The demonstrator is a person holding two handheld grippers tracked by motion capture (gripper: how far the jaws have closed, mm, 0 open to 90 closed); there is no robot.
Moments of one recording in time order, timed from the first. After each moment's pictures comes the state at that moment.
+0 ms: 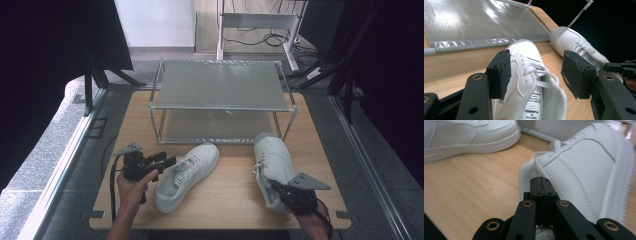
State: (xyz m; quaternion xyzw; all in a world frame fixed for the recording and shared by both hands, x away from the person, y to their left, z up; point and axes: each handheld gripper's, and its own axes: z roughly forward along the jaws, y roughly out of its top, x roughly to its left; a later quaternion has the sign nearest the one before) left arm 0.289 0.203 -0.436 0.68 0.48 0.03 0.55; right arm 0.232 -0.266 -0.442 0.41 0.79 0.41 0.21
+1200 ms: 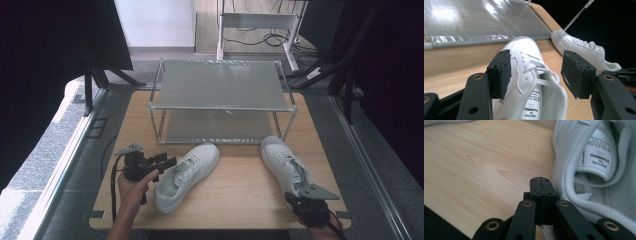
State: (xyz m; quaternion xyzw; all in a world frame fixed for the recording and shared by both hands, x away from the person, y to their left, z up) left arm 0.290 0.203 -0.439 0.67 0.49 0.01 0.55; right arm 0.210 -0.296 -0.461 0.45 0.80 0.34 0.21
